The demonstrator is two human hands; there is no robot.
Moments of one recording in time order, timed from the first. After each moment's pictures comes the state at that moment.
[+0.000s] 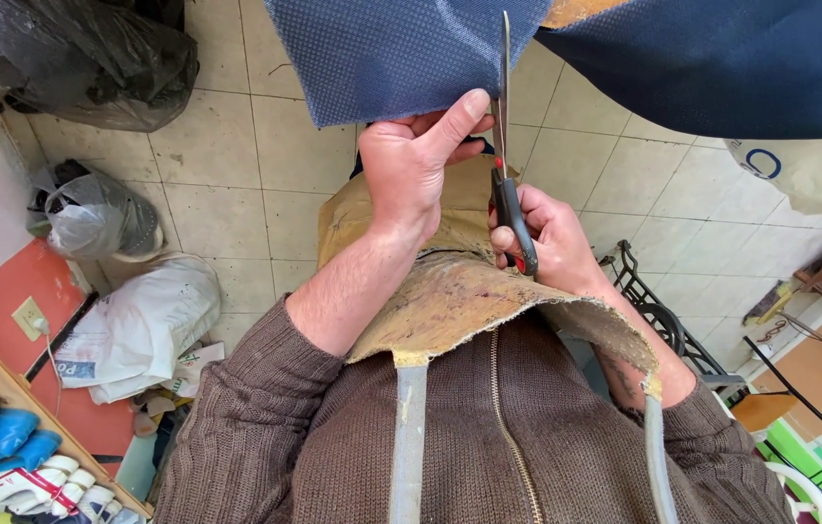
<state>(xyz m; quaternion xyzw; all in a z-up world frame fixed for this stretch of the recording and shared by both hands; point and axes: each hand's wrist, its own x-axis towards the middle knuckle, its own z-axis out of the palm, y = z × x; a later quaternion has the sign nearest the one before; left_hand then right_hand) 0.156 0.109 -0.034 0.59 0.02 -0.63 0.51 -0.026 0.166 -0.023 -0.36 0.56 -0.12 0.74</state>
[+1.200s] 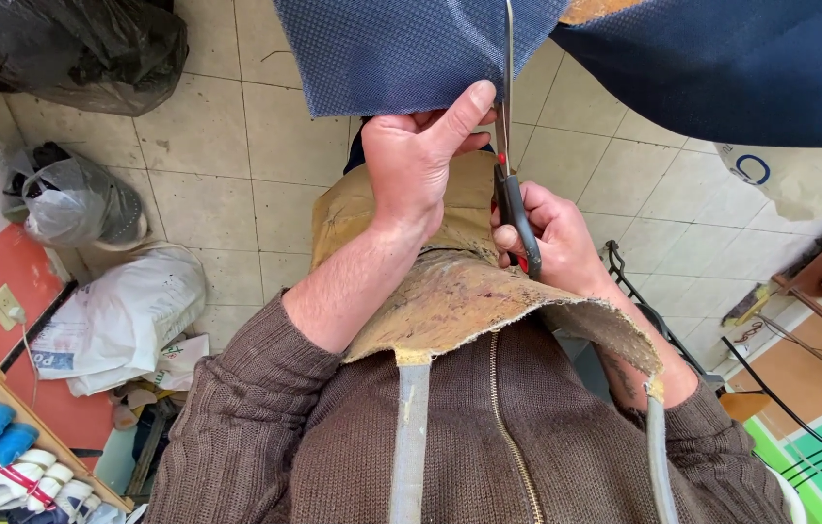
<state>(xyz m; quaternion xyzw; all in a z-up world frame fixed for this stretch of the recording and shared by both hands) 0.156 0.110 -0.036 0.58 0.02 -0.62 0.53 -0.025 0.162 -0.018 -0.34 0.58 -0.10 0.74</state>
